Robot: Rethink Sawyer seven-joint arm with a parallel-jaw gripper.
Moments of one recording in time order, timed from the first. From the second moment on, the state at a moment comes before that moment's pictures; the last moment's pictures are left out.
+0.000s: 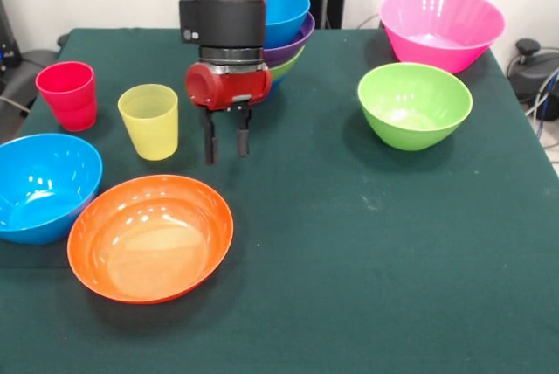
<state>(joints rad) -0.57 -0.59 0.43 1.70 -1.39 0.19 1.81</state>
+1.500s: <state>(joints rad) -0.60 -0.59 0.26 1.63 -1.11 0.12 1.82</state>
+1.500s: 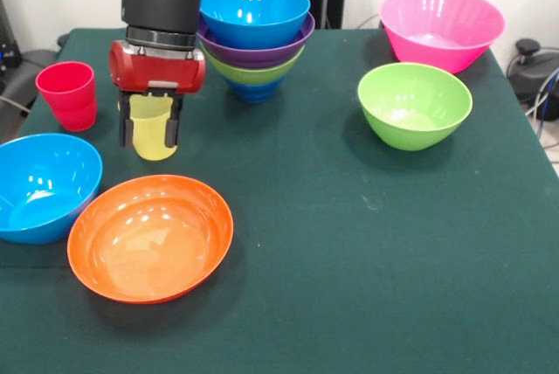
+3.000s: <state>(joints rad) -0.56 -0.59 0.19 1.63 -1.10 0.12 1.82</state>
